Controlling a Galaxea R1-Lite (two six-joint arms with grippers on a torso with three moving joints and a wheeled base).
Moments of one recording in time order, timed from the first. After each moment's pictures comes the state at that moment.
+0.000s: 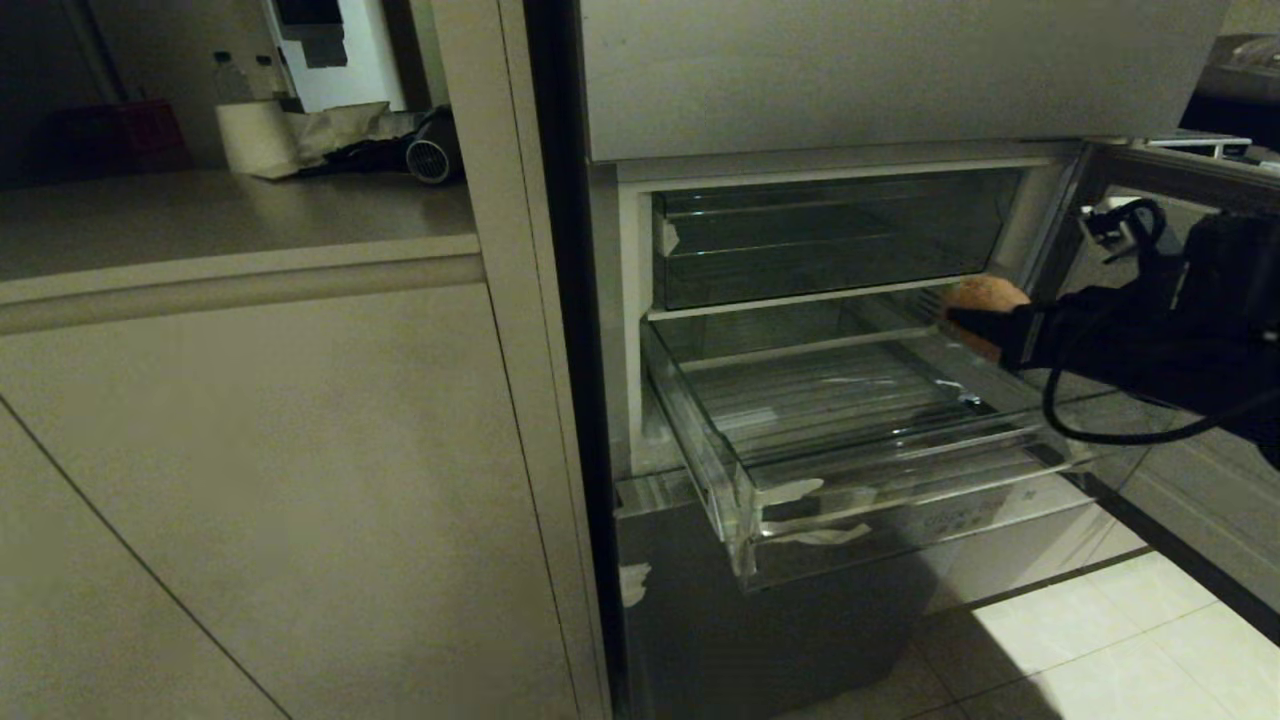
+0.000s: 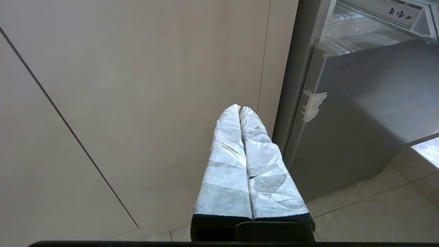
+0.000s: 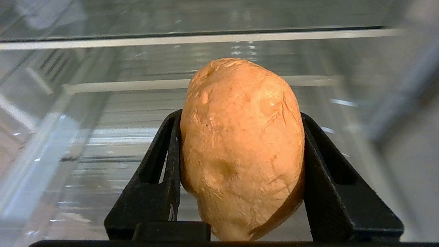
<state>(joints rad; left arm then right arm) -0.01 0.00 0.00 0.00 0.00 0.02 0.01 1.74 -1.02 -0.60 0.26 0.00</state>
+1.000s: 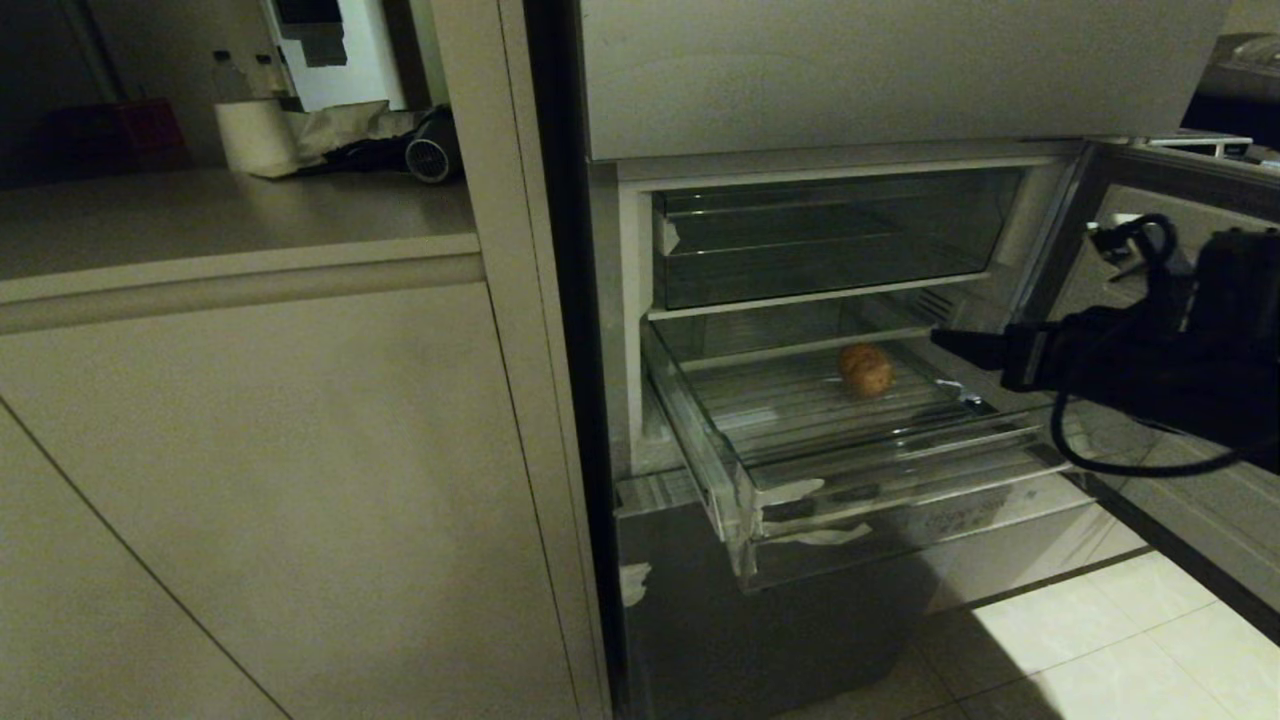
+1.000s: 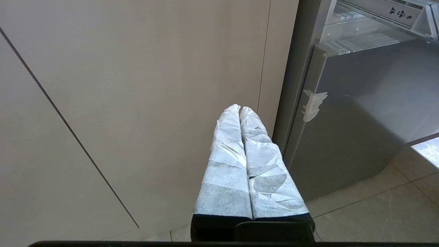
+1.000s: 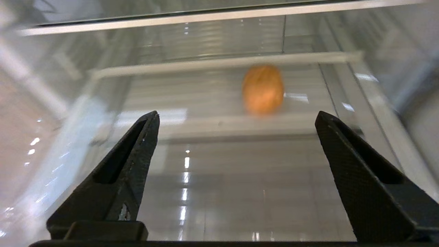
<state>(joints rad) -0.01 0.00 0.00 0.00 0.00 0.02 0.04 1.62 -0.88 -0.60 0.23 0.05</state>
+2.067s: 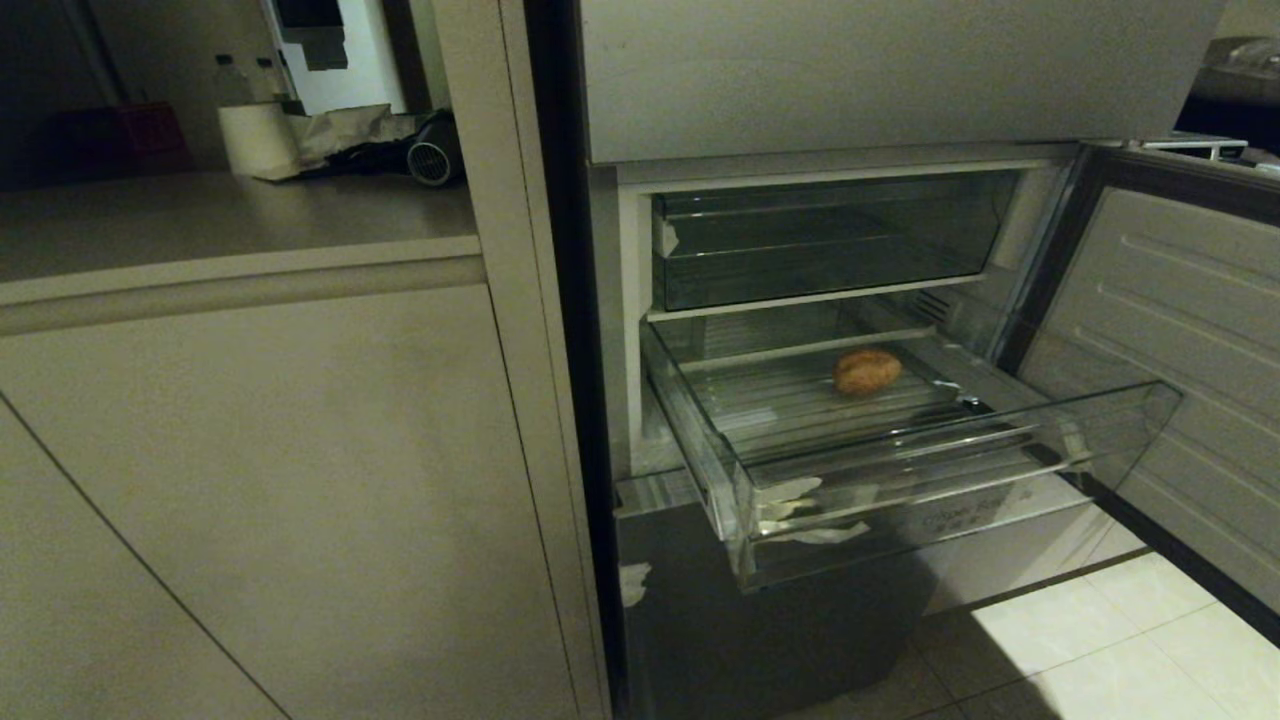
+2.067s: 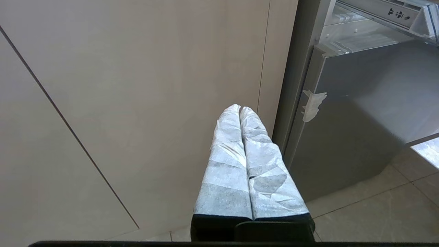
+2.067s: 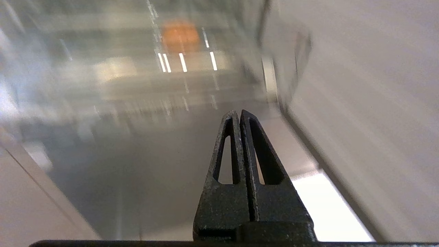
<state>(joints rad) -0.01 0.00 0.00 0.00 0.00 0.02 0.03 0.61 -0.19 -0.43 -0.09 -0.07</state>
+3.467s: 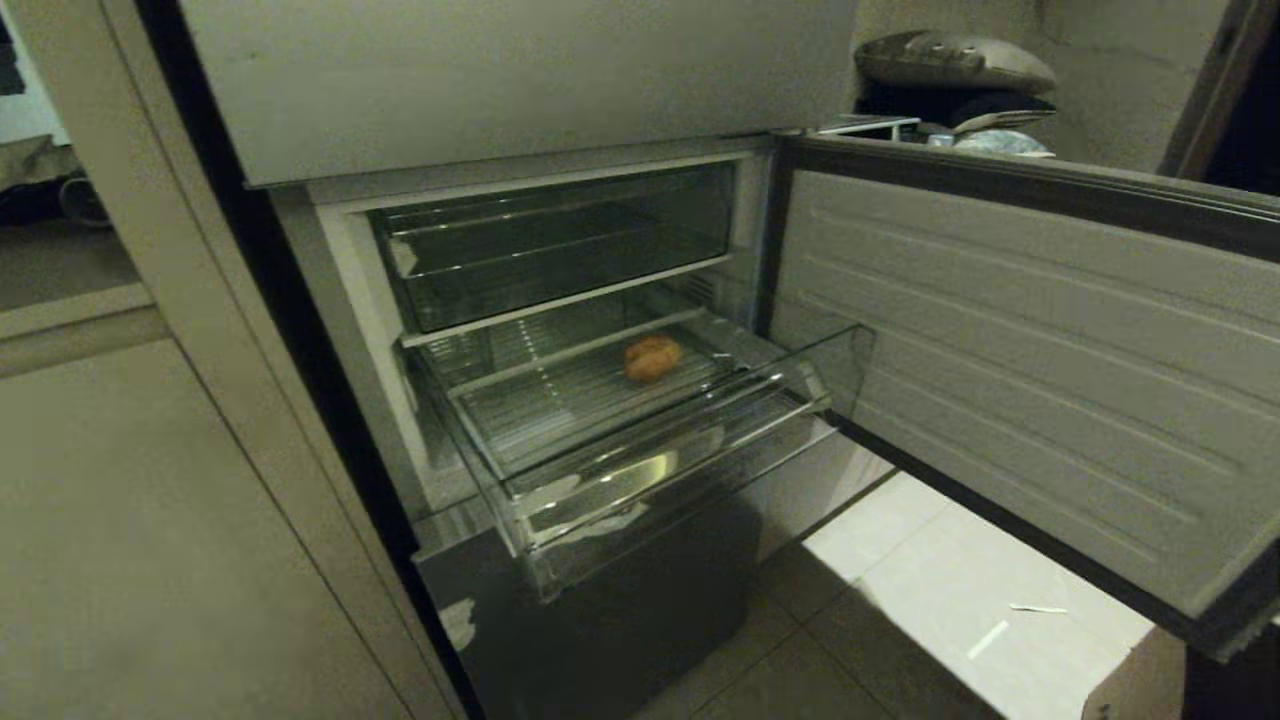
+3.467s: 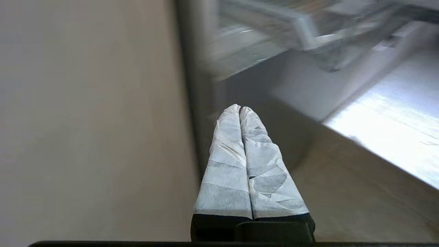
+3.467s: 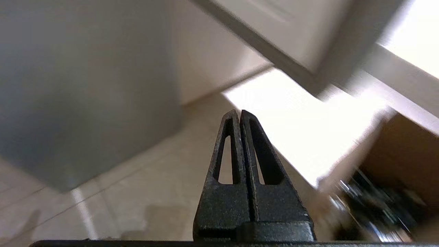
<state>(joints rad) -0.01 0.00 0.00 0.00 0.00 0.02 -0.03 0.29 0.00 -0.11 -0.01 -0.04</state>
